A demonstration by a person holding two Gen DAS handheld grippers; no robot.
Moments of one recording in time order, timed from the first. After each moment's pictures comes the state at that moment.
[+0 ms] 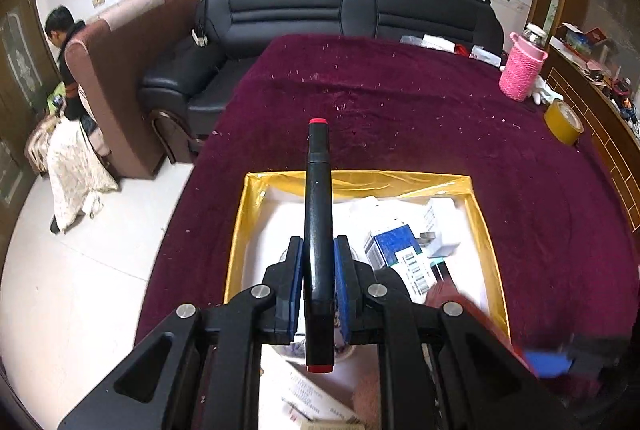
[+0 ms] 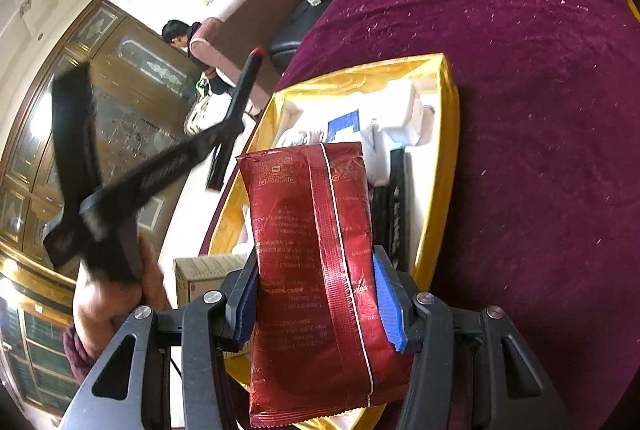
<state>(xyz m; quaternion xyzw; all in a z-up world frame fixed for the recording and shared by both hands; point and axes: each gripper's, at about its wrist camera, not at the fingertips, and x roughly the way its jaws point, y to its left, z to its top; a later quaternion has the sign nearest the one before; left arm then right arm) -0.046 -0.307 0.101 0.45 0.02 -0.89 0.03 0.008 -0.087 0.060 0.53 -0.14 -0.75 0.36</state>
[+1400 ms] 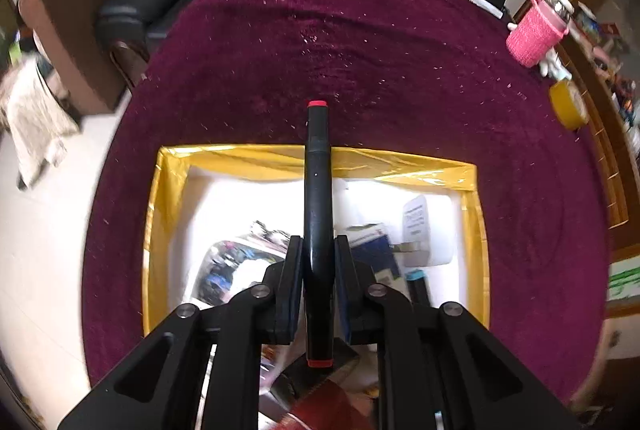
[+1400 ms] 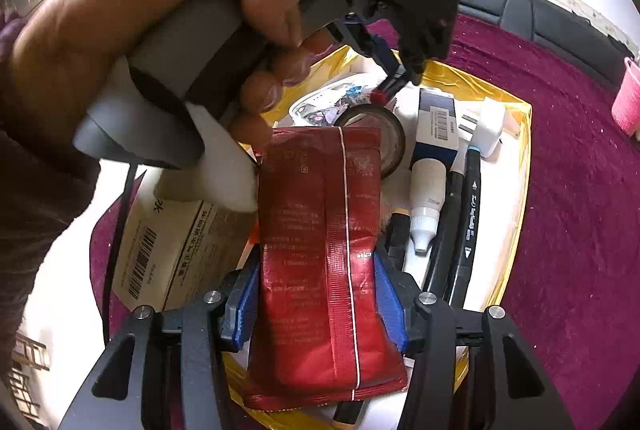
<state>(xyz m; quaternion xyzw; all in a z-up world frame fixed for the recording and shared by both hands) -0.118 -0.297 0.058 0.58 0.09 -0.81 -0.02 0.075 -0.175 0.038 0.44 0.12 -0.81 0.37</state>
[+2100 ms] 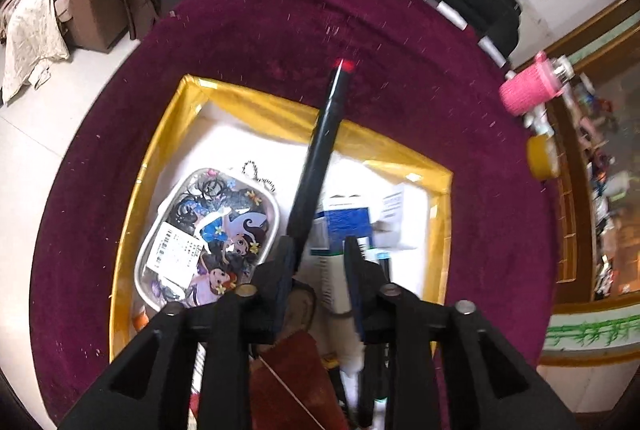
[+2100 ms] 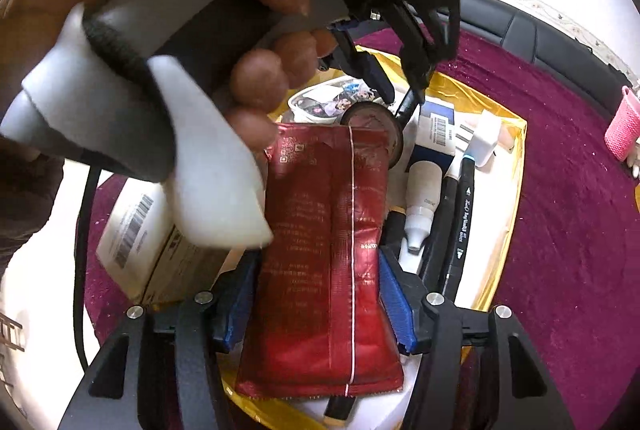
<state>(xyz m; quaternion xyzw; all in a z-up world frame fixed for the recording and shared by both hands) -0.083 -0.317 0.065 0.56 0.23 -0.80 -0.01 0.091 -0.168 0.041 0.41 0.15 -0.82 0.37</state>
